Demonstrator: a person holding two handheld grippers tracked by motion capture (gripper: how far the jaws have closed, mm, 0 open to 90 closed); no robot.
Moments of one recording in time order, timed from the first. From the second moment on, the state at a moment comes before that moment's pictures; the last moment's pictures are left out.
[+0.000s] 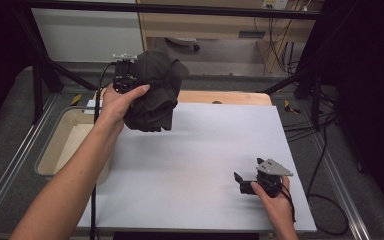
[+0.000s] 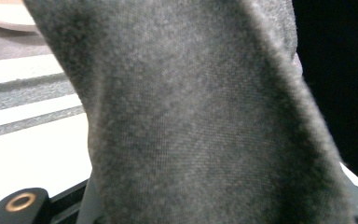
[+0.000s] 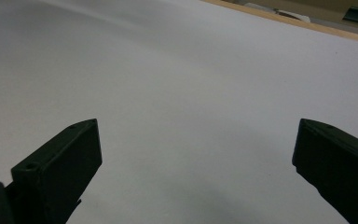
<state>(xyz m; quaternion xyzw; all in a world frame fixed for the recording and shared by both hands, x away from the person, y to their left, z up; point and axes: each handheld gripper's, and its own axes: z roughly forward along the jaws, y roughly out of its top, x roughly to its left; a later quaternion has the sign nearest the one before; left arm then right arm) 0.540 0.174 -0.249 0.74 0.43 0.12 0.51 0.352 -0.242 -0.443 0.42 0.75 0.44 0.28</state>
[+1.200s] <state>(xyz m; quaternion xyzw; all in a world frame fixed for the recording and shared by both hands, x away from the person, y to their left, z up) 0.507 0.140 -0.249 0.78 0.37 0.10 0.50 0.355 -0.243 -0.444 0.43 0.74 0.43 0.29</state>
